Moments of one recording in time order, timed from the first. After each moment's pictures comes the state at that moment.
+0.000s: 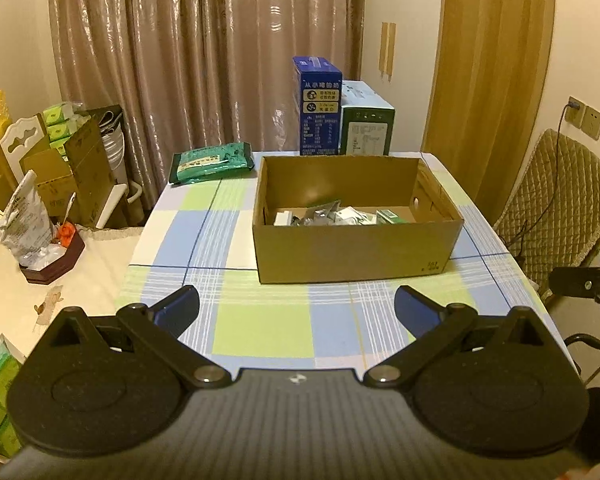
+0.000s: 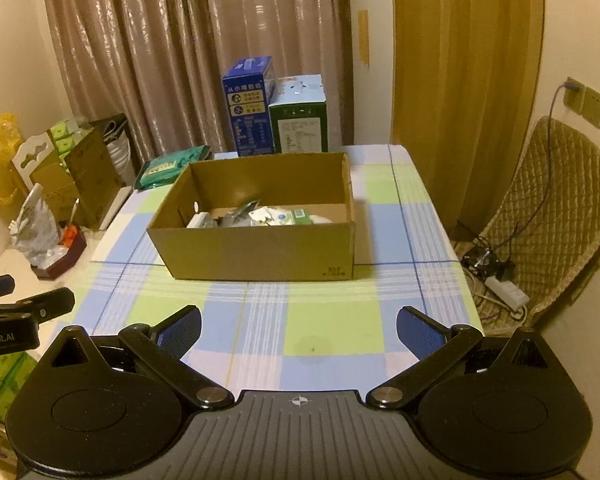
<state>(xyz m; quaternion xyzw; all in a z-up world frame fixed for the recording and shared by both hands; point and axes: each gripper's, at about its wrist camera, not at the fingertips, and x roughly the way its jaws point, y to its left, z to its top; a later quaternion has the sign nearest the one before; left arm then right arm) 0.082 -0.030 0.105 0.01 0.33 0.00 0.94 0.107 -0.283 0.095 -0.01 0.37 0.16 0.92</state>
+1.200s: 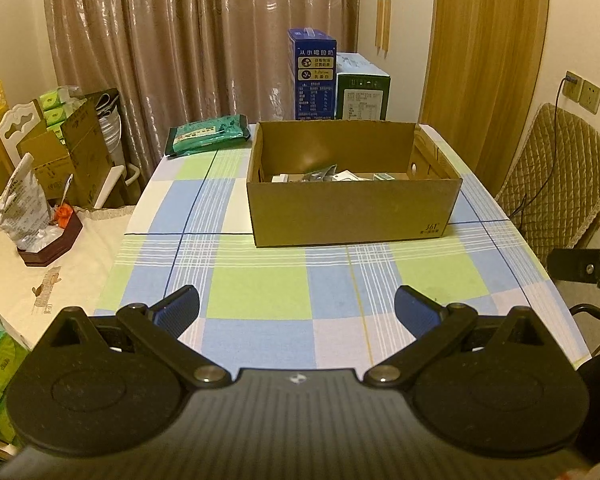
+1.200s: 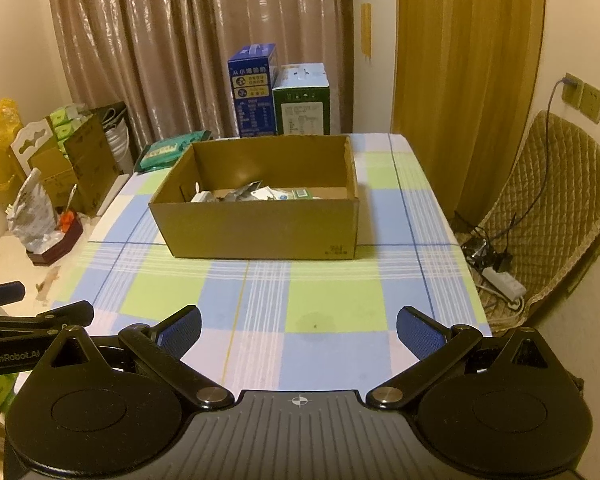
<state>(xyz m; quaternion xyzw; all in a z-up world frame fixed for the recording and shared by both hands) 0.062 -0.034 0.072 0.01 0.35 0.00 0.94 0.083 -0.271 0.074 -0.02 0.37 0.15 0.91</state>
